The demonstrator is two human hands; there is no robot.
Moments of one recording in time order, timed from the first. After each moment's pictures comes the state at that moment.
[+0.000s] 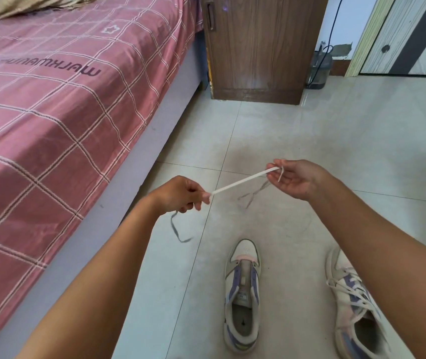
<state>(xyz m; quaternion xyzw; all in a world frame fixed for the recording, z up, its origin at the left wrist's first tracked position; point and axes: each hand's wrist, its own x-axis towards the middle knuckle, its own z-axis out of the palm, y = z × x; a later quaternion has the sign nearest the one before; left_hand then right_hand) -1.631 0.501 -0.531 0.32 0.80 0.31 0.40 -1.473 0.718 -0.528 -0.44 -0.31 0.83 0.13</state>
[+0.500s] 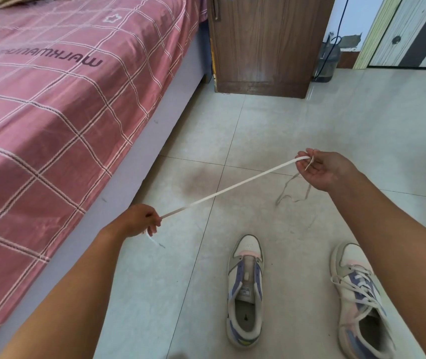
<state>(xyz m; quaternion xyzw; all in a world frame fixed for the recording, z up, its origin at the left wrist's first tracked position) -1.674 0.408 -0.595 0.24 0.90 0.16 0.33 -1.461 0.757 -0.542 -0.47 -0.27 0.81 0.22</state>
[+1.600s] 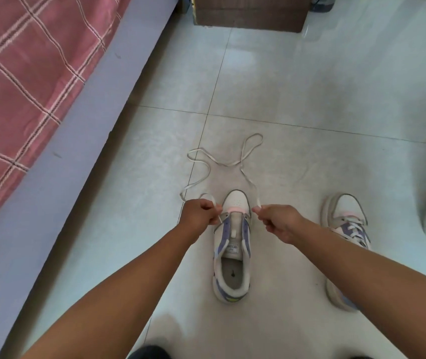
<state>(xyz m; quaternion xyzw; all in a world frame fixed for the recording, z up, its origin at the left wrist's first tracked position) -1.525 0.493 -0.706 0.04 0.77 0.47 0.43 -1.393 0.635 -0.712 -0.58 -0.45 0.68 -0.04</state>
